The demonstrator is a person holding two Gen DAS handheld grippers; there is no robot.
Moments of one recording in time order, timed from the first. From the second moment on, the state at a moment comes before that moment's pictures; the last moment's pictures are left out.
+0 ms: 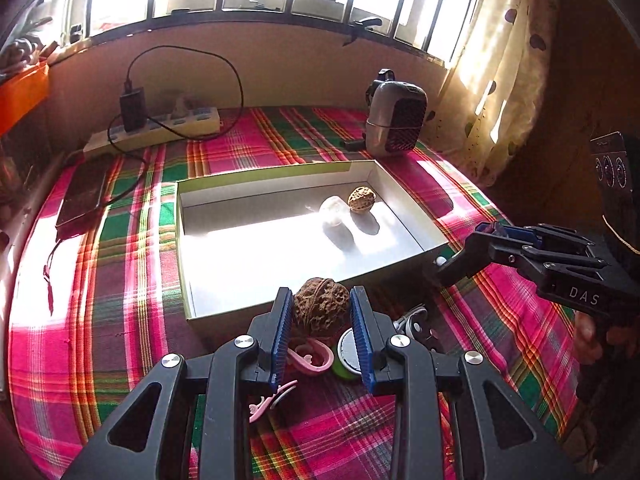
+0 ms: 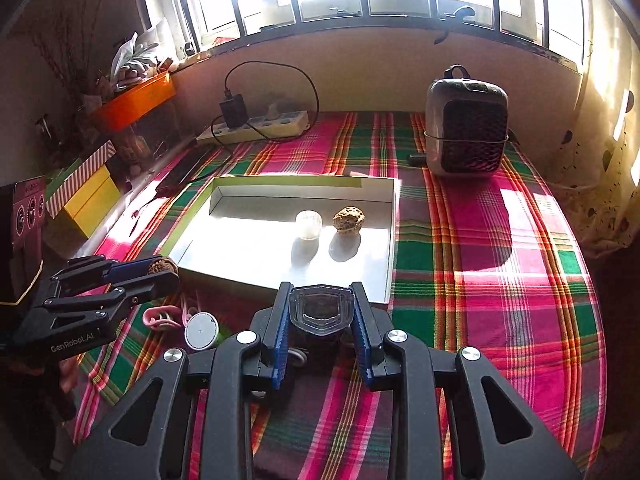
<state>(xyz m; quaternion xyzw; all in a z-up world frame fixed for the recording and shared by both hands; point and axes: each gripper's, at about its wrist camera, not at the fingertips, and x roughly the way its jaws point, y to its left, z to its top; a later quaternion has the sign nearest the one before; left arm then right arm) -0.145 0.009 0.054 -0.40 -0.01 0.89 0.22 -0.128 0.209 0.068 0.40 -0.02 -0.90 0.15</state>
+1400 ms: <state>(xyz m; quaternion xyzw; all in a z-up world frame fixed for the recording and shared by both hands) -0.131 0.017 0.045 -0.41 -0.01 0.88 0.23 -0.114 0.219 0.005 0.45 -0.02 -0.88 0.15</state>
